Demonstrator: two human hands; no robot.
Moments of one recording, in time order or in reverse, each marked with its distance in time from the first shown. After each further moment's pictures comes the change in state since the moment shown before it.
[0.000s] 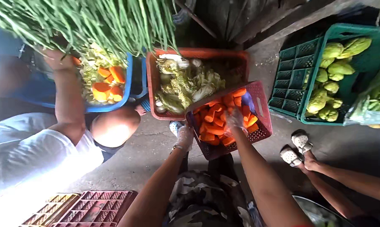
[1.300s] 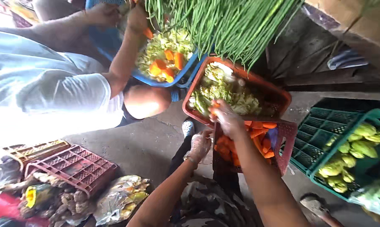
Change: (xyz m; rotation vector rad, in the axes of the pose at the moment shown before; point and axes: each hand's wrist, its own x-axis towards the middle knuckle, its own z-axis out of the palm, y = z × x) left_hand -0.049 -0.045 -0.011 -0.316 0.270 0.215; right_hand -0.079 -0.202 0.022 0.357 -0.594 -0.382
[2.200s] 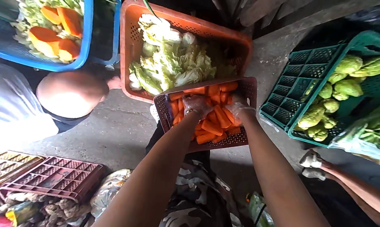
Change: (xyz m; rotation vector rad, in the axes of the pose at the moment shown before) left_hand 0.131 0.109 0.185 0.859 -0.318 -0.183; right_hand -0.012 0.219 -0.238 -0.717 0.119 0.362
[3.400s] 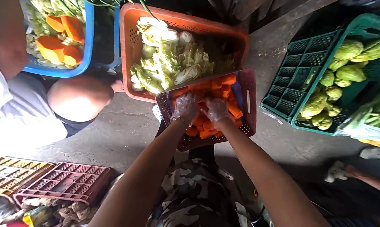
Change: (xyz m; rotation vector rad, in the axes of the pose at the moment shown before) left_hand -0.040 -0.047 0.007 0.059 0.222 0.183; right_hand -0.033 -0.053 0.077 -0.182 0.216 -0.337
